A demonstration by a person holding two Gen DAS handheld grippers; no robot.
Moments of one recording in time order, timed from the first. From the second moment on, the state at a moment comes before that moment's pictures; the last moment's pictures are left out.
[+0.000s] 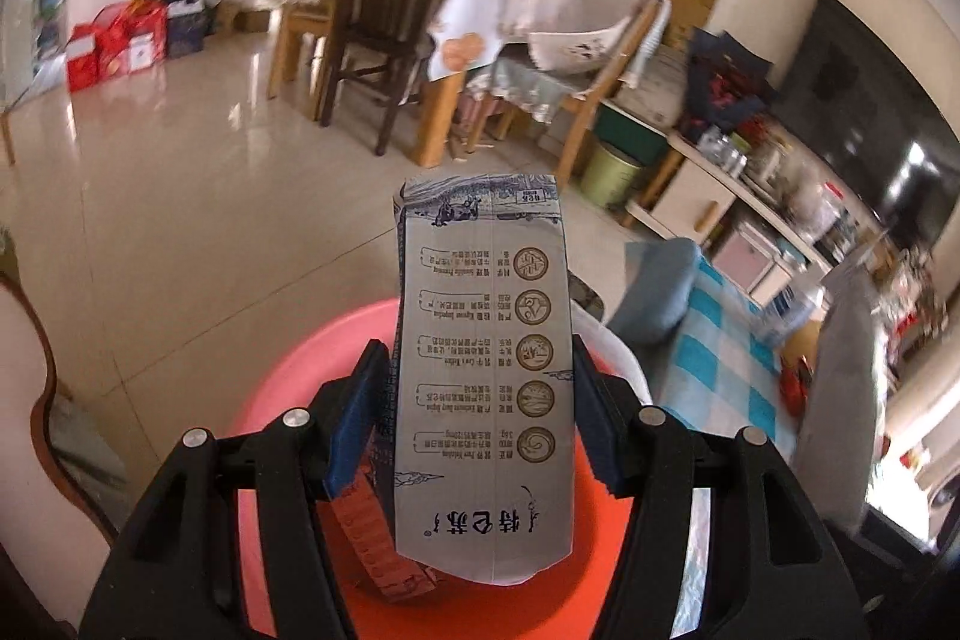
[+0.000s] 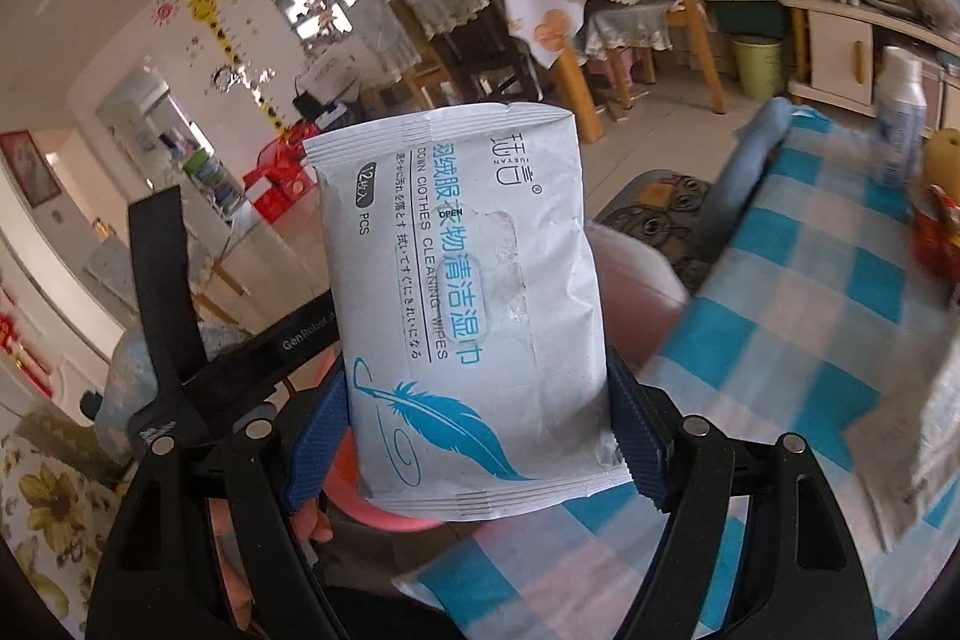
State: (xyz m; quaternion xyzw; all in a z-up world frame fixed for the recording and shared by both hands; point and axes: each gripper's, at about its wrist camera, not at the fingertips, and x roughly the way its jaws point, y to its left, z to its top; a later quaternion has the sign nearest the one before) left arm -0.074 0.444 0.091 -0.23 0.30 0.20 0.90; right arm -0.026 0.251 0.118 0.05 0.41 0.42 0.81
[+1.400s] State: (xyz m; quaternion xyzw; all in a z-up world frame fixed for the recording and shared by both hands) left arm -0.055 0.376 0.112 -0.14 0.24 0.12 0.95; right arm -0.070 0.163 0.086 -0.02 0.34 0.29 0.89
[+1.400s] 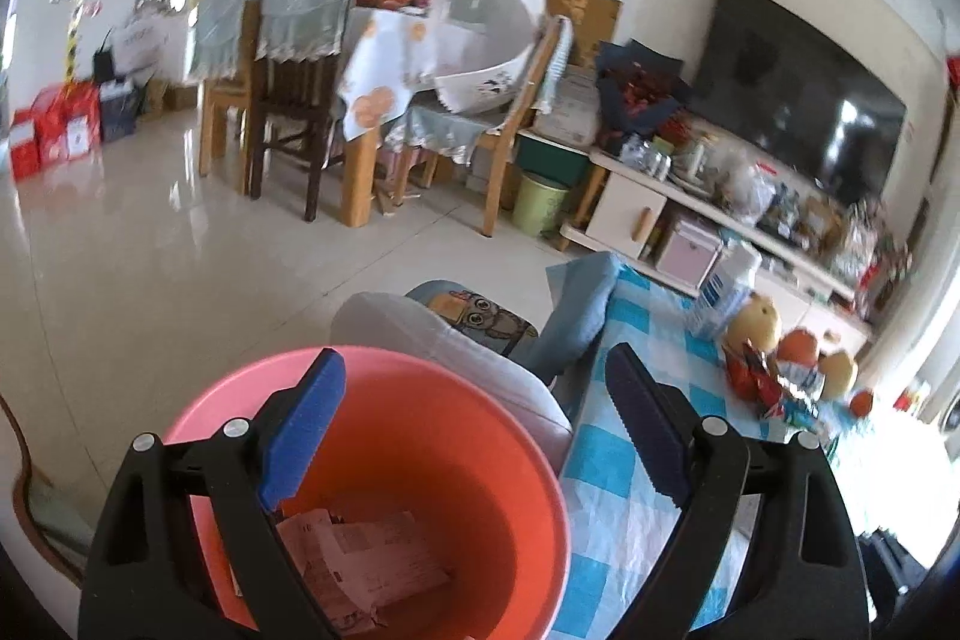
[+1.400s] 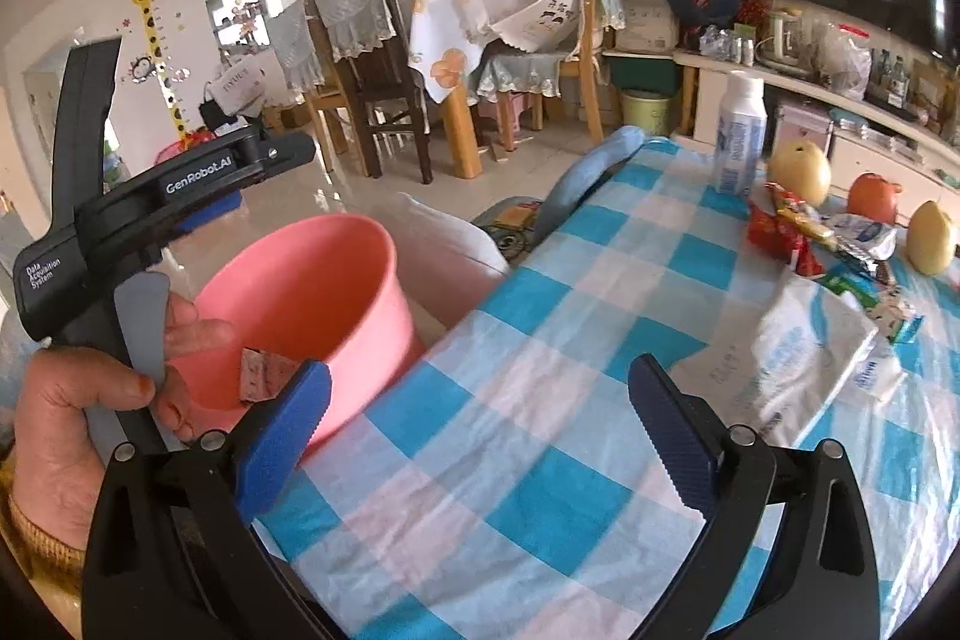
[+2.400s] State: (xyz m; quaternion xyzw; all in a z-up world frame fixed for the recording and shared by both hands) left arm -0.029 0.275 0.090 -0.04 0.31 0.07 0.95; right arm -0.080 0.017 0.072 -0.02 0.33 0.15 0.93
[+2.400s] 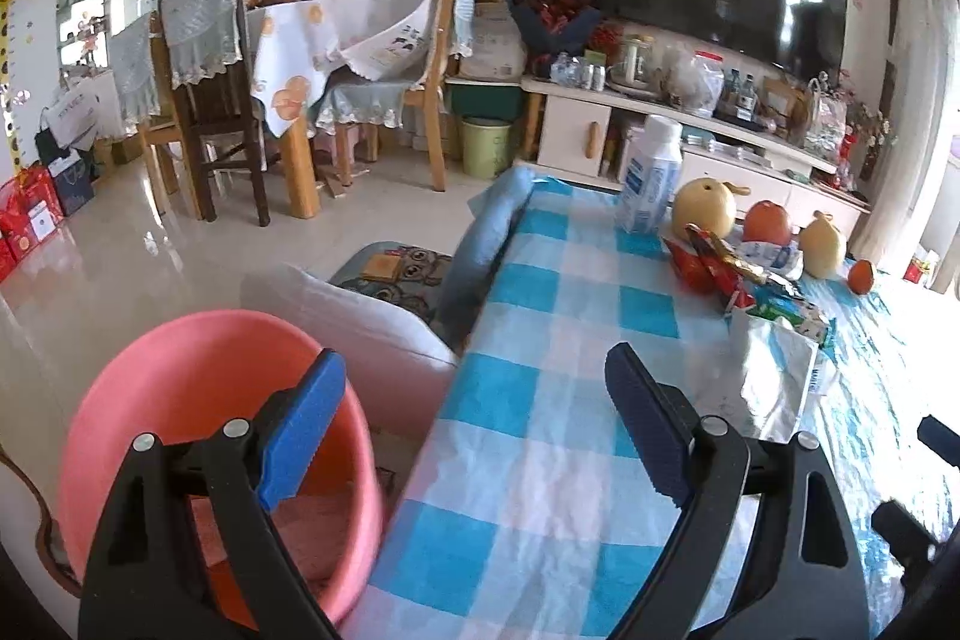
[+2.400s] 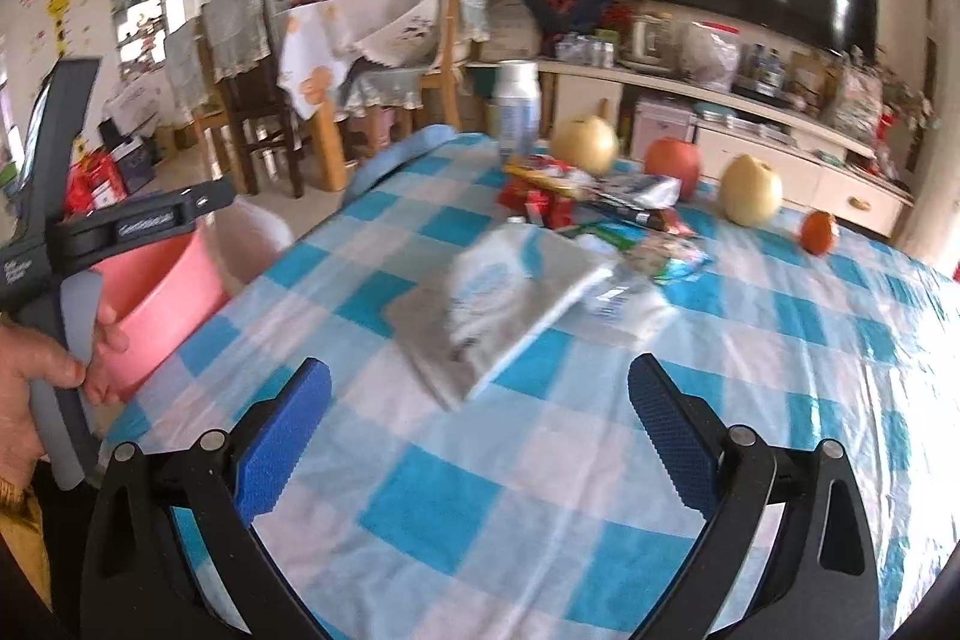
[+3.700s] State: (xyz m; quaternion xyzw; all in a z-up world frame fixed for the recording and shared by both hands) left arm 0.234 0.102 0.053 -0.08 0.45 -0.09 0.88; right arm 0.056 -0.177 0.031 0.15 0.37 0.13 0.91
